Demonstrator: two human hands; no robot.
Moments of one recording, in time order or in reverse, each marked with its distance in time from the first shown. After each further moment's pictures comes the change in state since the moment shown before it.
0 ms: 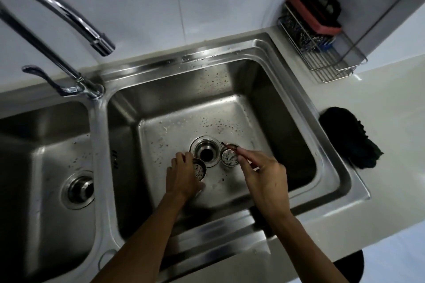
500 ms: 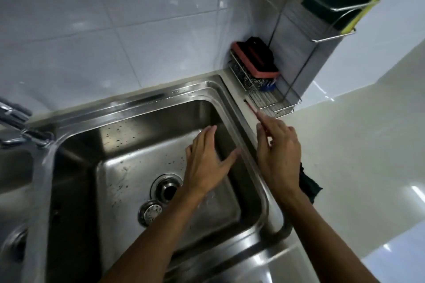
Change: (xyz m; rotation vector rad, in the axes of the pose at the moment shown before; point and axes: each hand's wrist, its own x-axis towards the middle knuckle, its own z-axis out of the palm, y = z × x) left_hand 0.037 0.207 -0.090 -0.445 0.338 0.327; right_hand 0.124 0.005 -0.137 -0.187 0.370 -0.203
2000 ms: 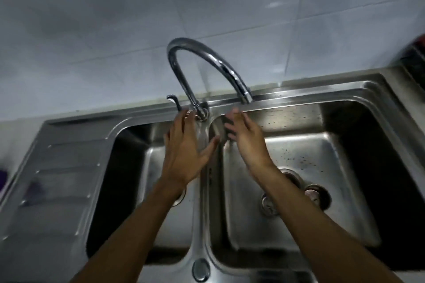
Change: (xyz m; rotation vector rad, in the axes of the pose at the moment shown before) left_hand -0.085 -0.206 -0.278 0.409 0.344 -0.173; right_hand -0.078 -0.277 0.210 1.035 -0.748 0.413
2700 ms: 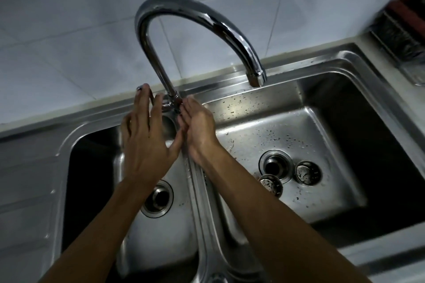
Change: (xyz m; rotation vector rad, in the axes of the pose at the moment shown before) left_hand 0.033 -0.080 0.011 0.213 0.063 0.232; right_hand 0.047 0.034 0.104 0.519 0.143 0.261
